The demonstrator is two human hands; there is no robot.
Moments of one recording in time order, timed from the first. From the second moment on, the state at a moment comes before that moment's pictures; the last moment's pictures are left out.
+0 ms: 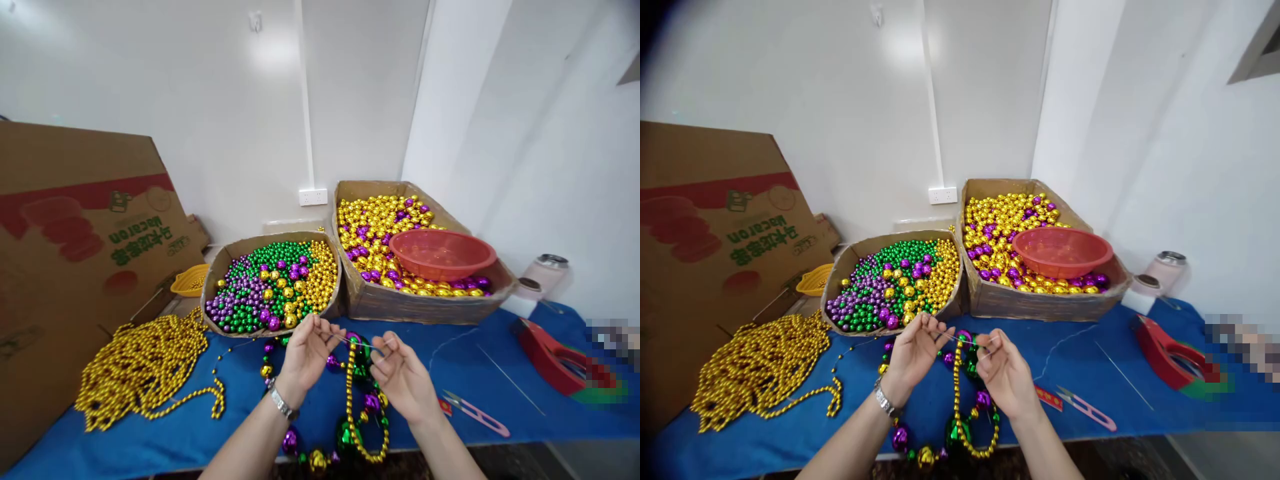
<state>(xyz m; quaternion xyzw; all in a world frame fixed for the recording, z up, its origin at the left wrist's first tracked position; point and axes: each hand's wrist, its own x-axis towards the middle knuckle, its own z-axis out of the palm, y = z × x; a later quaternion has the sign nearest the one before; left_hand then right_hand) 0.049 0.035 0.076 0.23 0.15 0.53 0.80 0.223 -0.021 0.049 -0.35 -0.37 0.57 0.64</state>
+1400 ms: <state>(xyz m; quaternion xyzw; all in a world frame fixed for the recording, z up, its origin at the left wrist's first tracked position) 0.061 0.041 0.070 0.61 0.35 0.35 0.62 0.224 0.033 0.093 -0.41 -0.80 0.11 0.42</state>
